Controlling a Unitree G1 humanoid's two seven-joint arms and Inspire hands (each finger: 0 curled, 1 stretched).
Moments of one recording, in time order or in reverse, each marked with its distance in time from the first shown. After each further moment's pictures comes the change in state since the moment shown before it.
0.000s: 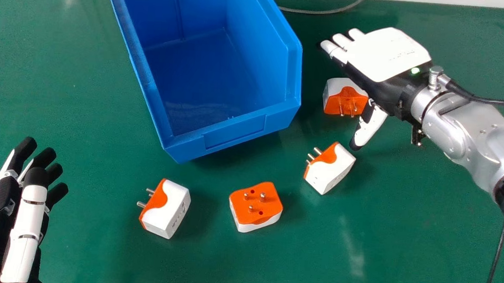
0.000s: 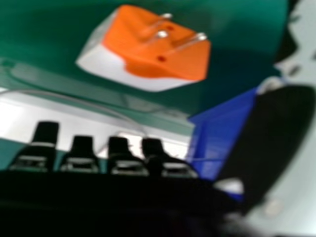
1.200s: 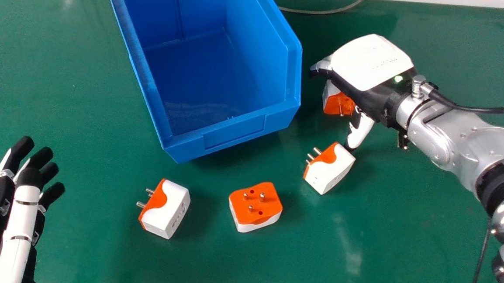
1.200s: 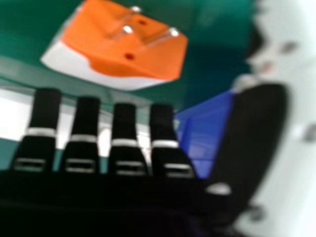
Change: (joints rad) left arm 0.012 0.018 0.012 -0.012 -0.022 0.000 -0.020; right arm -0.051 0.074 0.040 0.171 0.008 -0.066 -0.143
